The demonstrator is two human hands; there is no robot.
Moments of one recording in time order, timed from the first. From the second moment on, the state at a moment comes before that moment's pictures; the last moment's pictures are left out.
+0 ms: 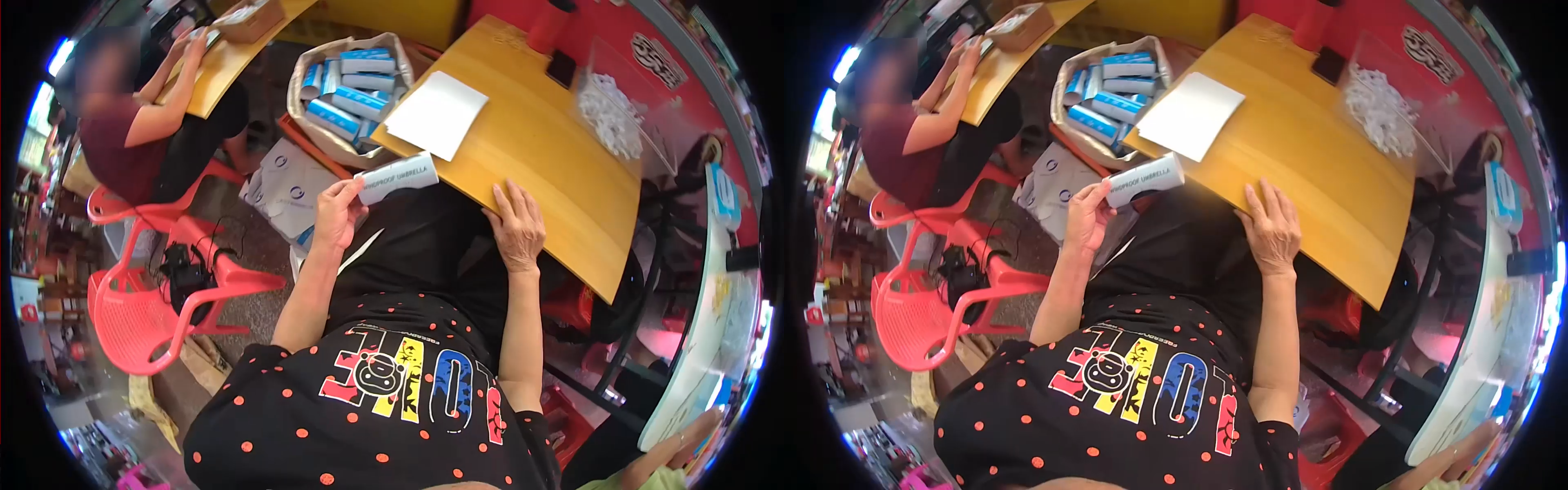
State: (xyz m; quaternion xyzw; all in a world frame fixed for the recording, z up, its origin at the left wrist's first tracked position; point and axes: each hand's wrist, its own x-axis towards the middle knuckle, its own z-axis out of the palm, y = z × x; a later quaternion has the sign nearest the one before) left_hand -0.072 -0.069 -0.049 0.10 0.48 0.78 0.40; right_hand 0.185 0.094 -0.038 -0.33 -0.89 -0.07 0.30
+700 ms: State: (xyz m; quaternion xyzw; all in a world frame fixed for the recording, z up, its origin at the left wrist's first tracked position) left_hand -0.236 0.034 0.008 0.36 0.68 0.63 0.14; right_hand 0.174 0.093 -0.028 -0.37 -0.89 -0.04 0.26
